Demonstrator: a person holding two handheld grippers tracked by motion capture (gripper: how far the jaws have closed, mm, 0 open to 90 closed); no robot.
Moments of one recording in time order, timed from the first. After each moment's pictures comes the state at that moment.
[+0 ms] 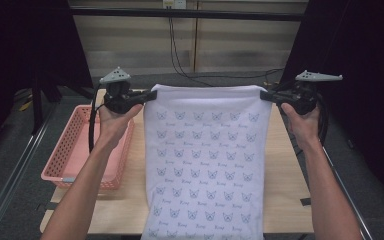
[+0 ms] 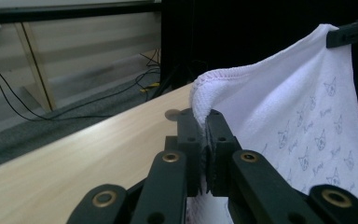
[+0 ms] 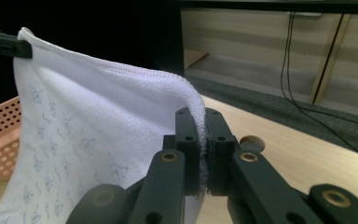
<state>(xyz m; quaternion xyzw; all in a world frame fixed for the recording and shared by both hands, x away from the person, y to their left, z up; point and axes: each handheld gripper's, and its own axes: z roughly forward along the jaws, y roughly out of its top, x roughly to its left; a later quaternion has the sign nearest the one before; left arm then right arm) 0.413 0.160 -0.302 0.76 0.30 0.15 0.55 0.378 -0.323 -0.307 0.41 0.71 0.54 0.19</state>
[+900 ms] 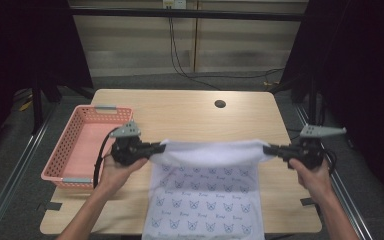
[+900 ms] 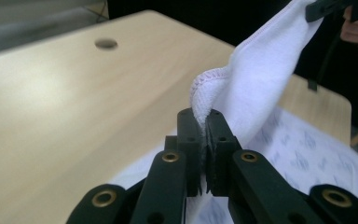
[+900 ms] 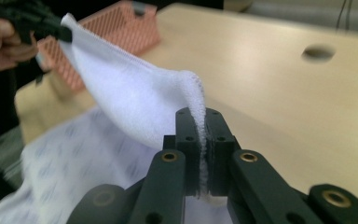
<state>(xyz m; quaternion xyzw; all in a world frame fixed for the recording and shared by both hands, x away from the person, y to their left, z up) 0.313 0.157 -0.397 0.81 0.28 0.04 0.51 0.267 -0.328 -0.383 0.39 0.76 0.51 0.09</state>
